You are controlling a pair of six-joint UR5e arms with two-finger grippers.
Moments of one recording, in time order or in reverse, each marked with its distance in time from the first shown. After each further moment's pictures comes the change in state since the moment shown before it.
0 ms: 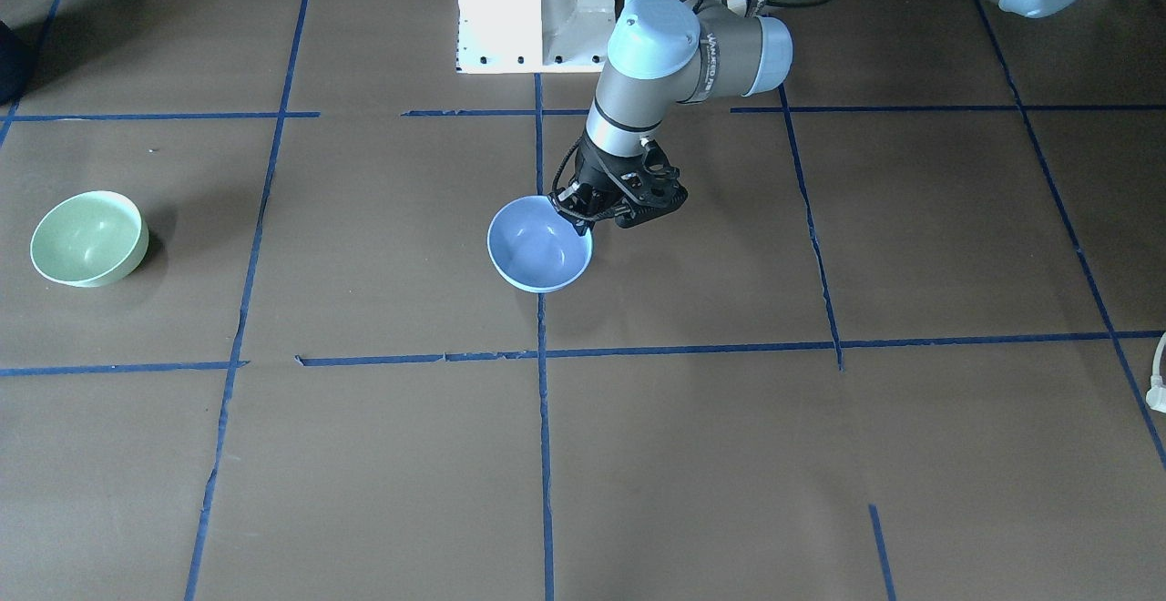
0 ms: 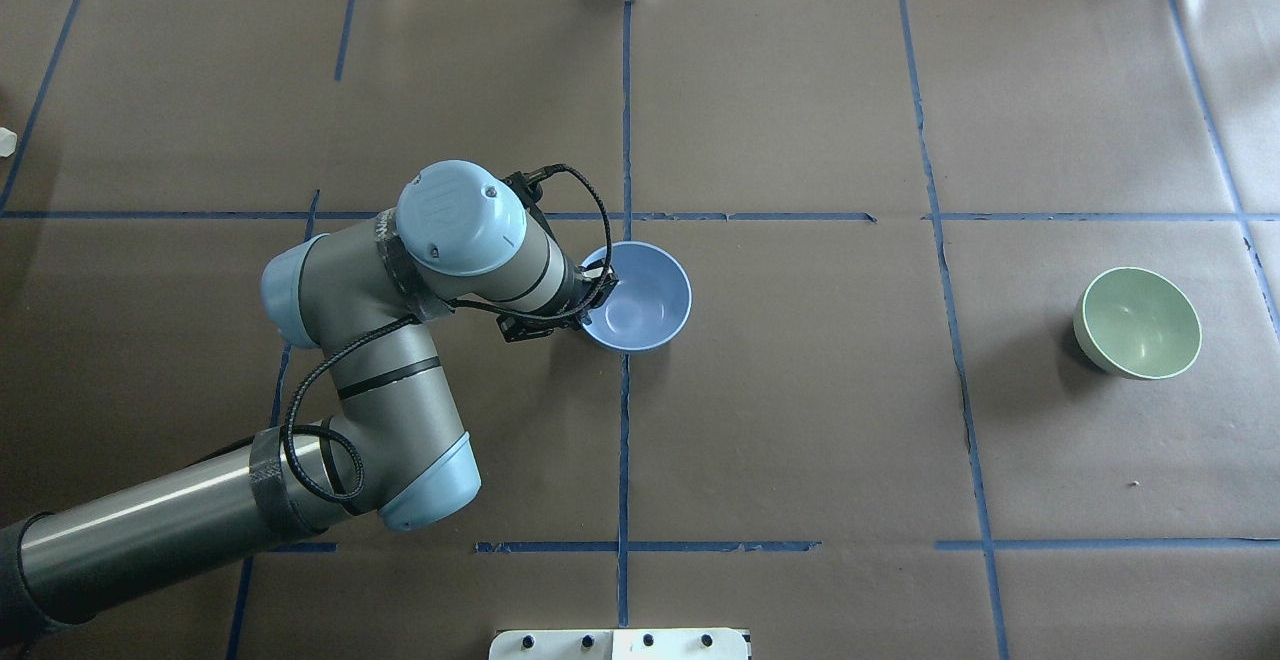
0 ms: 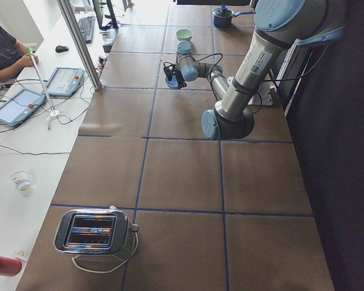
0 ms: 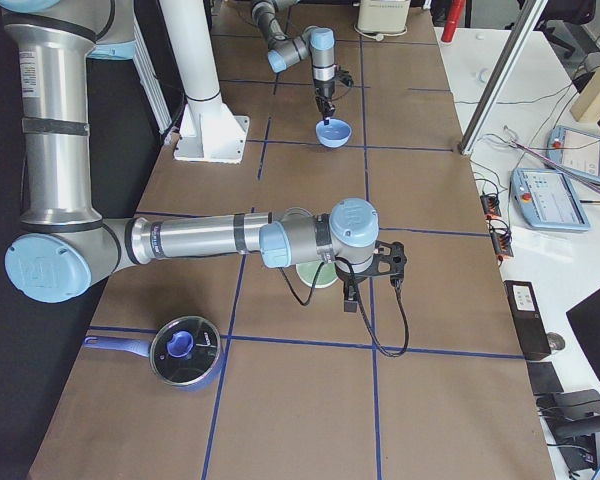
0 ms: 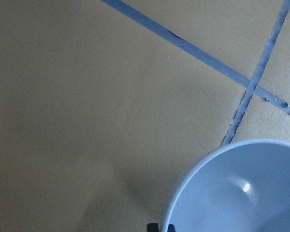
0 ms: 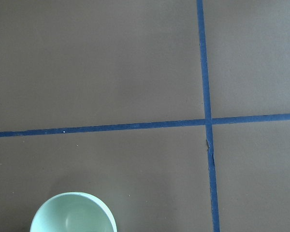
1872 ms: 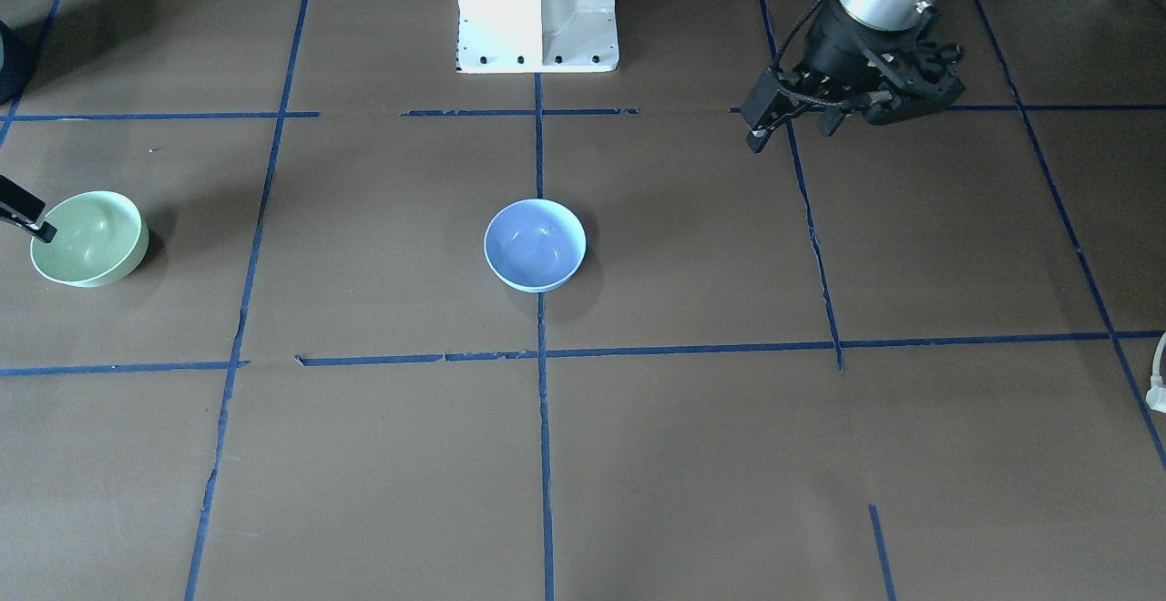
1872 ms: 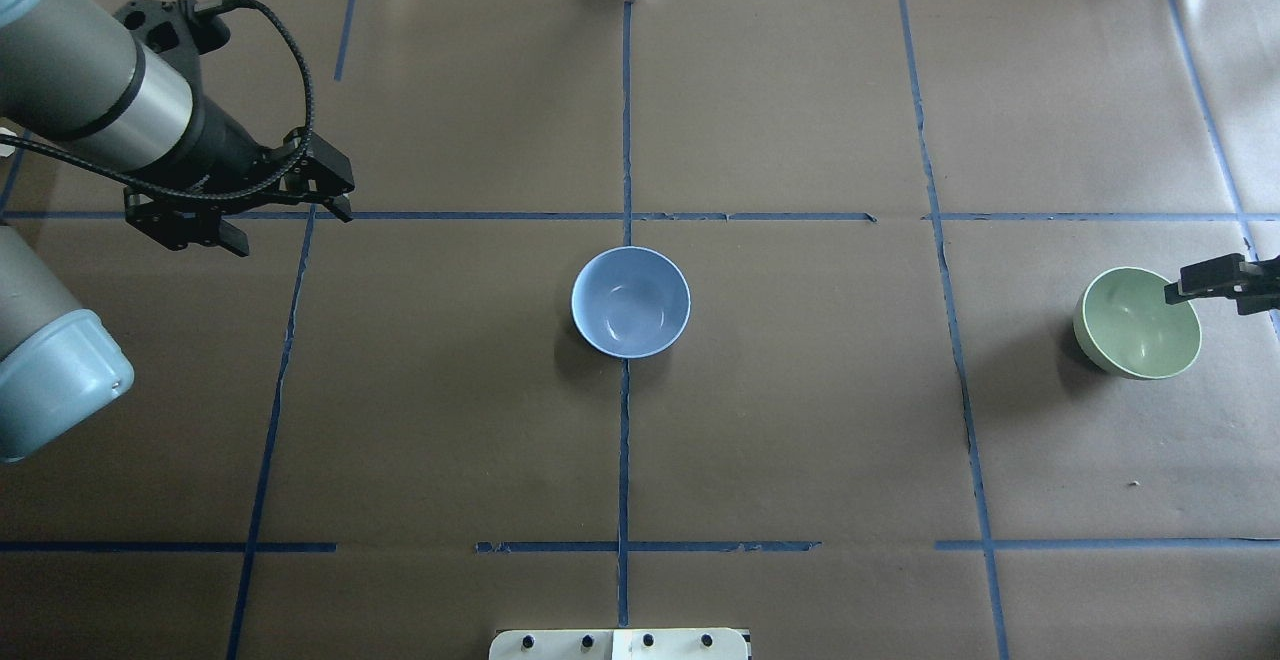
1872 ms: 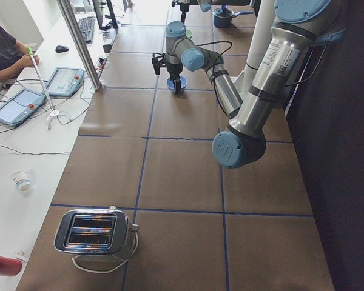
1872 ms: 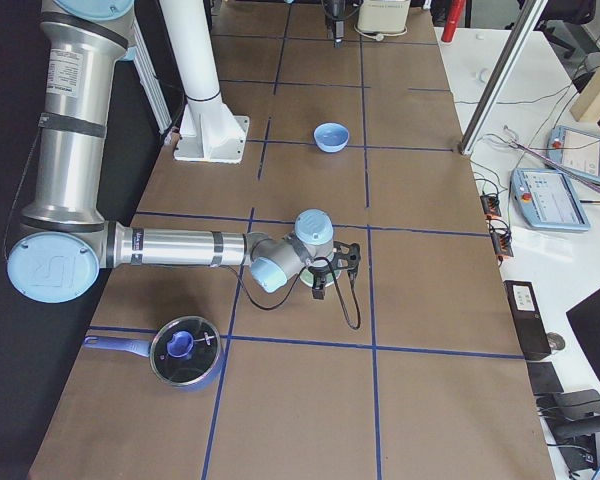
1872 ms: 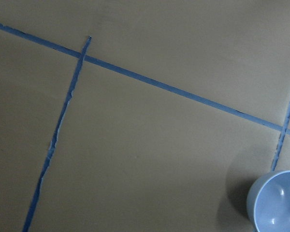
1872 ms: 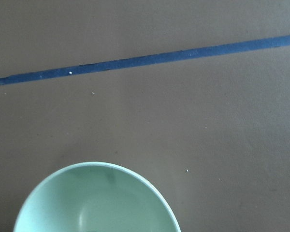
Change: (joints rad) left arm -0.366 0.298 -0.544 0.478 -0.272 0.485; right arm -0.438 -0.144 -0.092 0.650 -0.189 0.611
